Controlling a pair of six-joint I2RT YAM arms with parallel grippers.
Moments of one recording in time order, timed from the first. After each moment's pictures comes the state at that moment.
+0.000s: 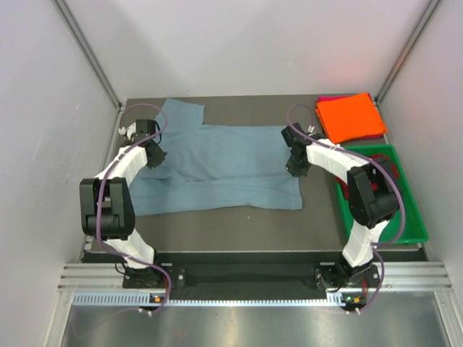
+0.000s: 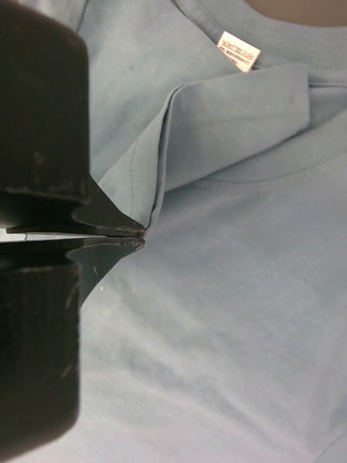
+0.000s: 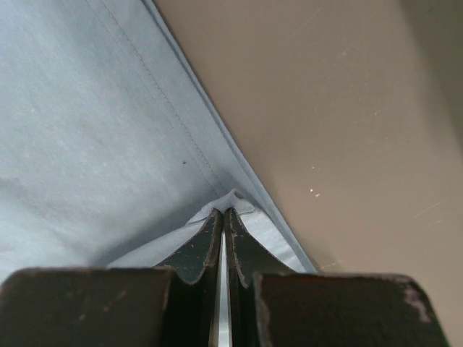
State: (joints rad) left arm 0.02 1.66 1.15 -0.45 -0.22 -0.70; right arm 0.42 1.82 1.27 -0.71 0.32 0.94
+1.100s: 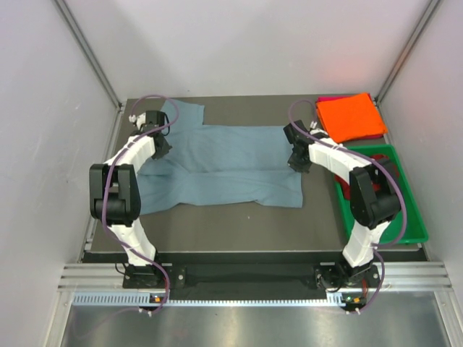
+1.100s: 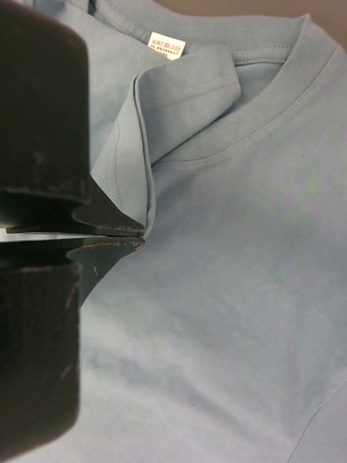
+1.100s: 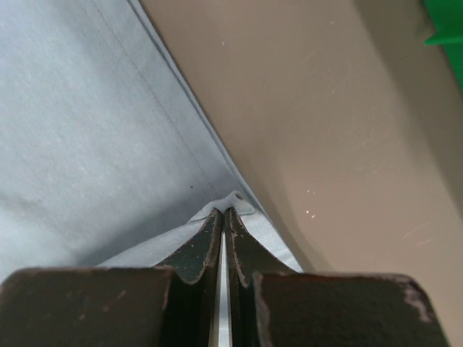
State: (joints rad) left arm -0.04 1.81 1.31 -0.46 -0.31 -0.58; right arm 0.41 1.80 1.28 -0.67 0.37 0.92
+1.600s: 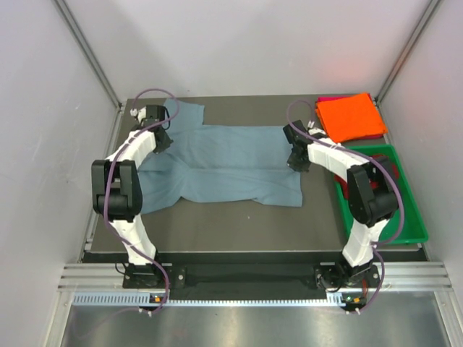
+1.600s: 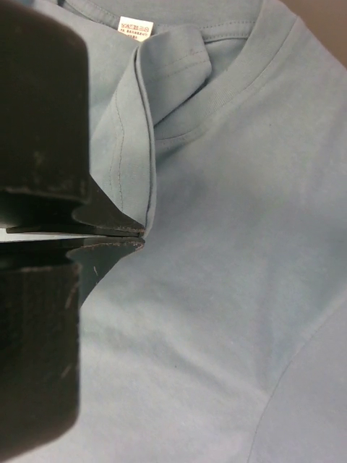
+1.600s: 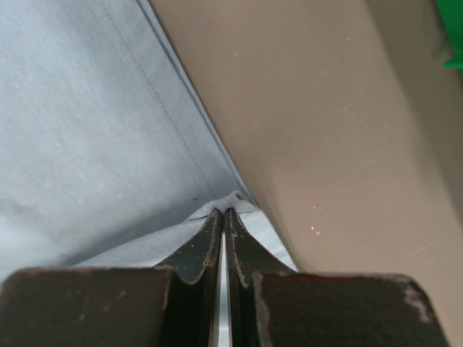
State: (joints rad) left arm -0.04 1.86 1.40 -0.46 -0.29 -0.58; right arm 0.40 1.82 1.28 -0.63 0.36 0.87
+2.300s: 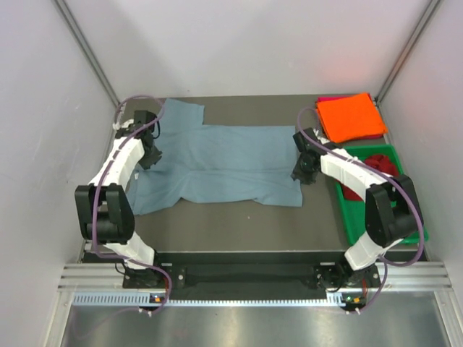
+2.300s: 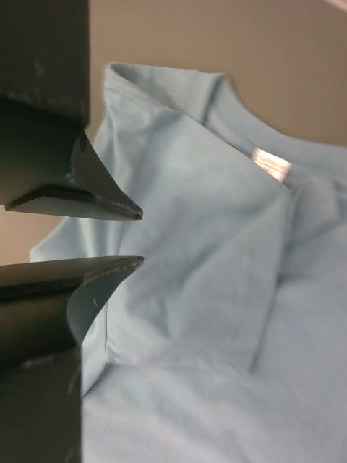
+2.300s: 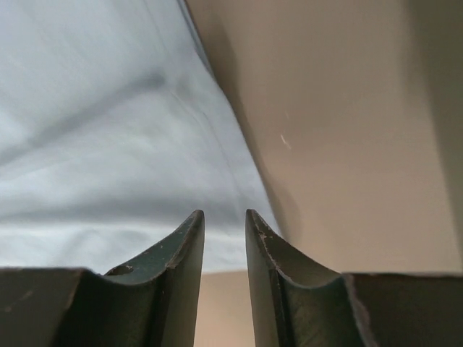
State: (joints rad) left arm -0.01 1.65 1.35 -0.82 -0.36 -0.69; right arm 0.40 1.62 1.14 -0.68 0.21 0.80
